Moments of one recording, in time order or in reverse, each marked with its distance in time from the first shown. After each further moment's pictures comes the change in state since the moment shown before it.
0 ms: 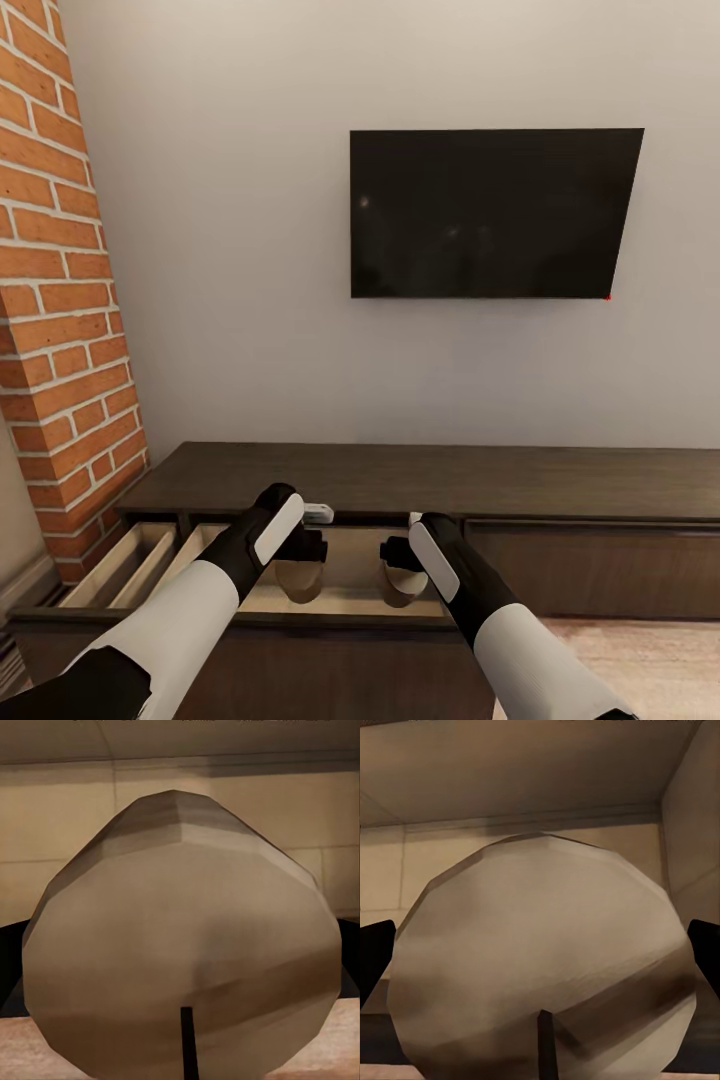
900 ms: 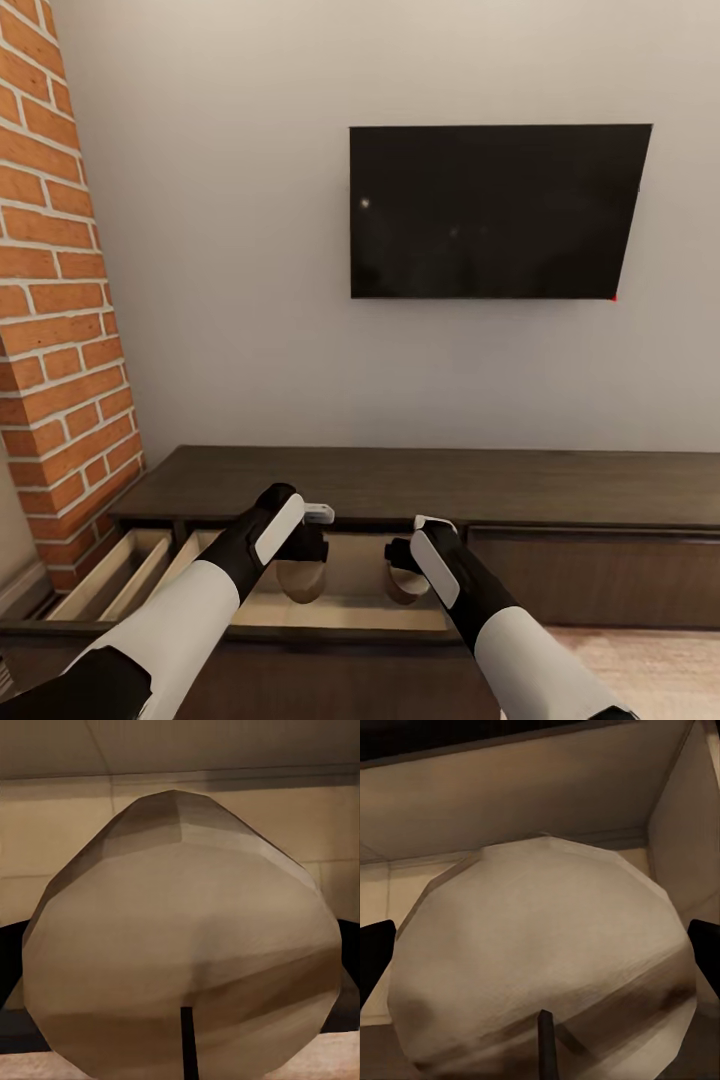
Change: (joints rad) left arm 0.000 -0.002 0.000 0.000 0.000 0.000 -0.004; right arm 0.000 -0.002 -0.004 0.061 0.013 -0.117 0.001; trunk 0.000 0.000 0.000
